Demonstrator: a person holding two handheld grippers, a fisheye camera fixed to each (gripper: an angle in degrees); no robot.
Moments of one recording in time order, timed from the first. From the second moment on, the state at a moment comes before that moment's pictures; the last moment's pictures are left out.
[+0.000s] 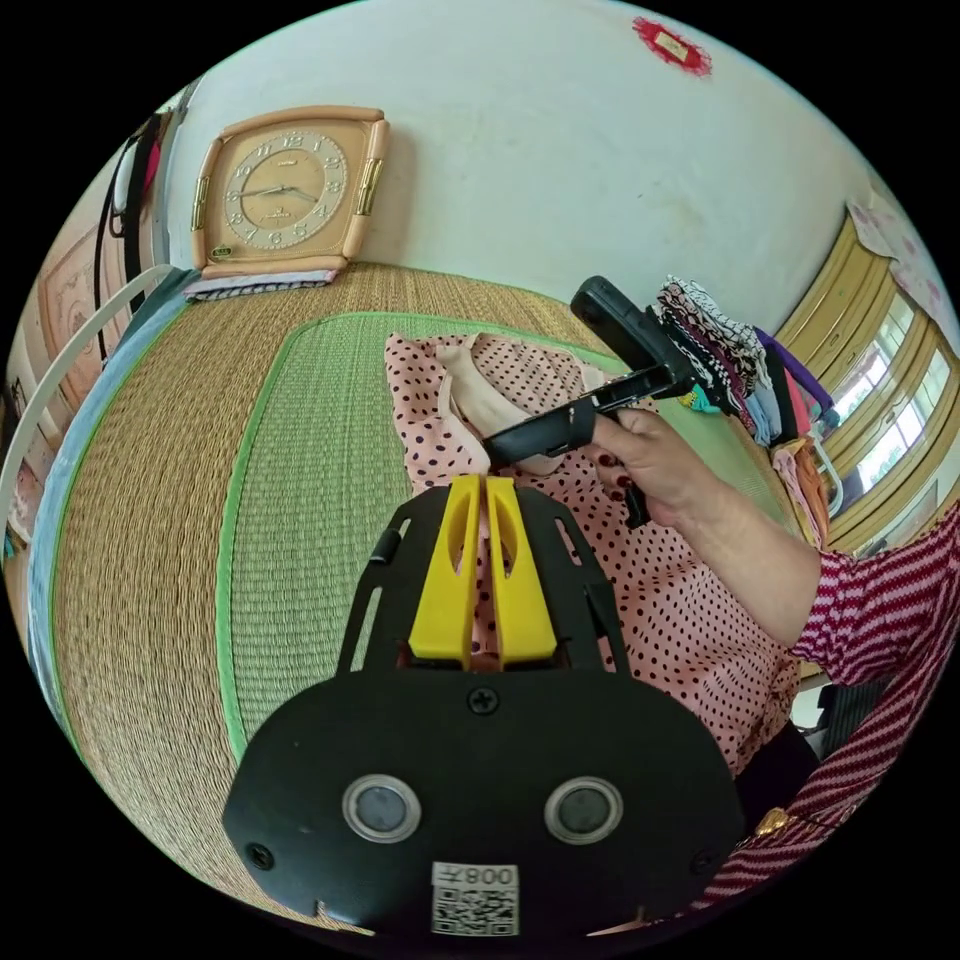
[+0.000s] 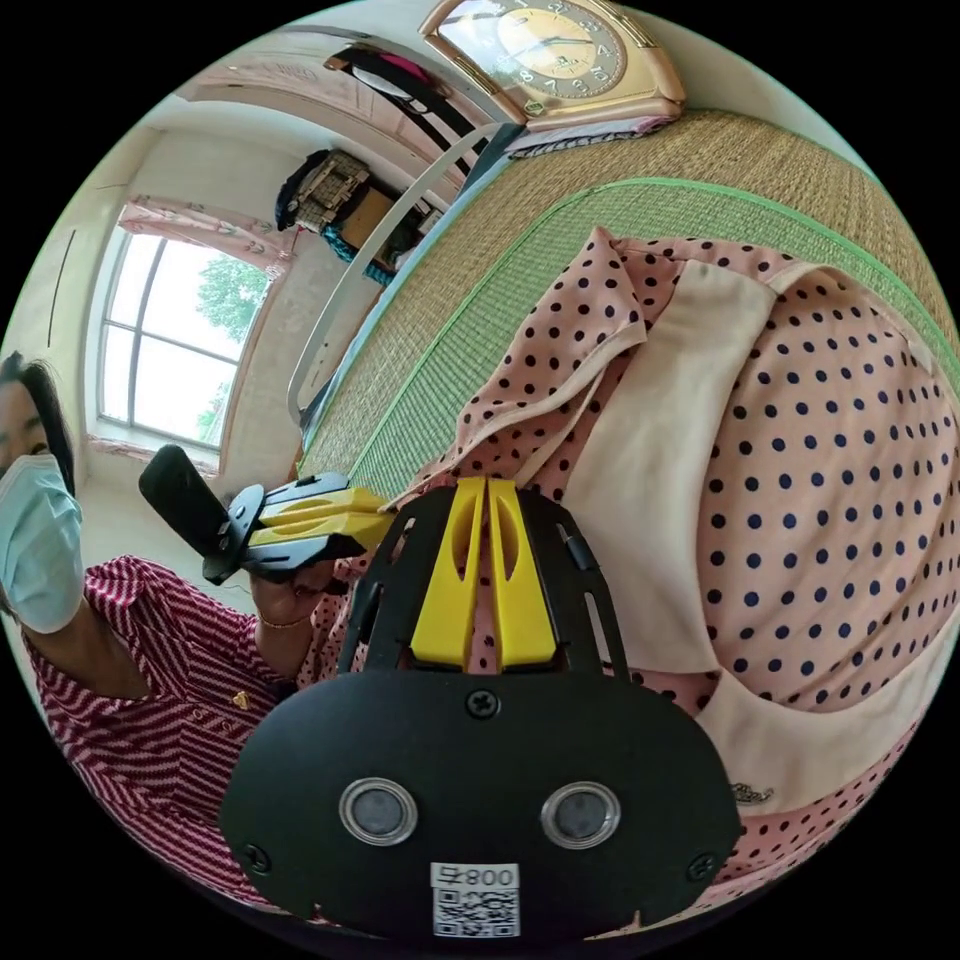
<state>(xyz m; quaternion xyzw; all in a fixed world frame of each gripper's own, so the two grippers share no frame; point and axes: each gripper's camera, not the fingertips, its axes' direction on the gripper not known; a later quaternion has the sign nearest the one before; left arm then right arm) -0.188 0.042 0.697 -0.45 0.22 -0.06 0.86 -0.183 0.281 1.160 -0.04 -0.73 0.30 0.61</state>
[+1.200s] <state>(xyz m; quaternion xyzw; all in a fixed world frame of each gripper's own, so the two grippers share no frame) -0.140 0.057 0.730 -0.53 0.20 0.03 0.83 -0.043 0.237 1.160 -0.07 -0.70 0.42 0.58</state>
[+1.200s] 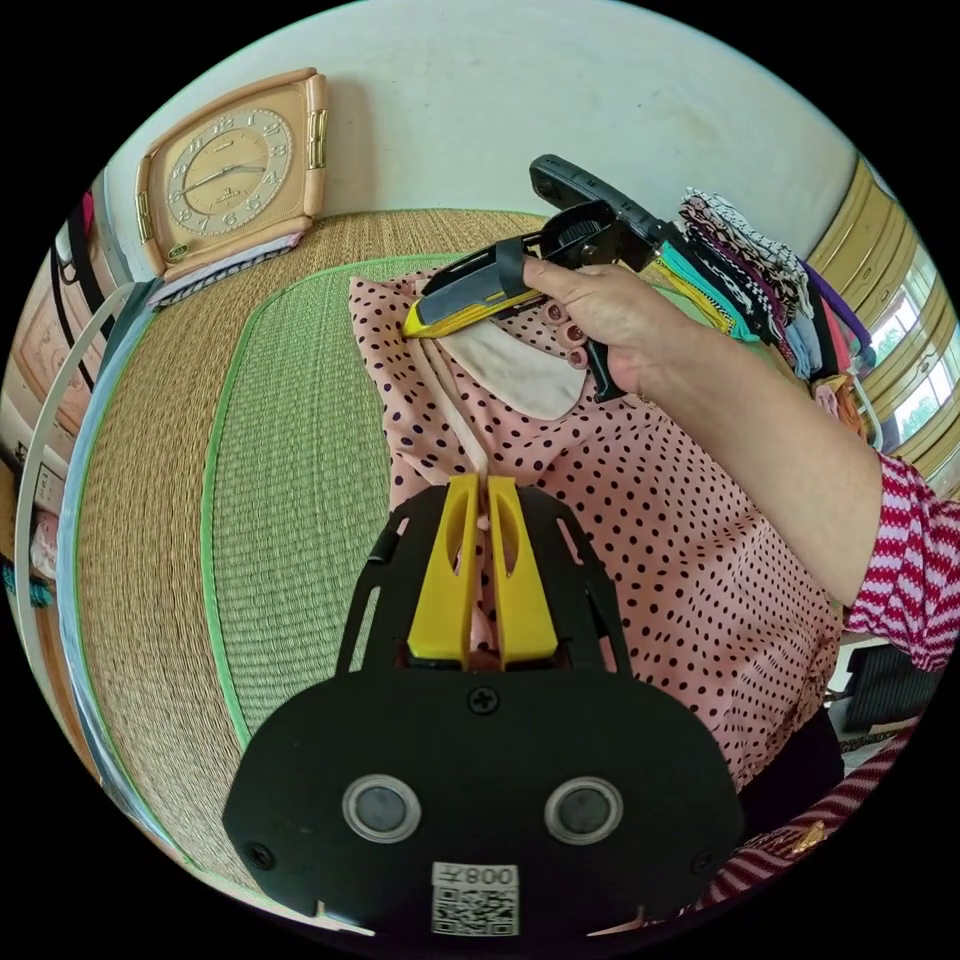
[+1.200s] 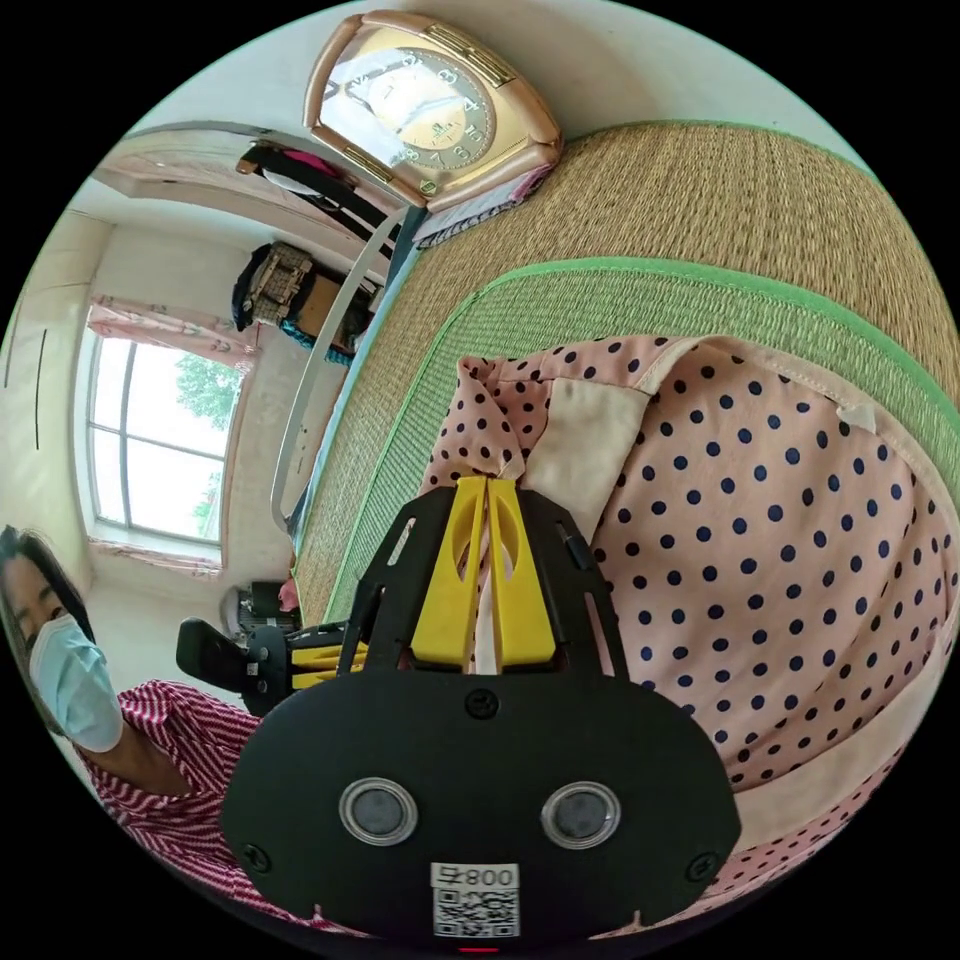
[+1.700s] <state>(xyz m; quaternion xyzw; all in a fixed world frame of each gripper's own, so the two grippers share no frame) -0.205 0.016 0.675 -0.51 0.26 -0.12 0.81 0.030 0.392 0.952 -0.07 -0.66 0.52 0.53</state>
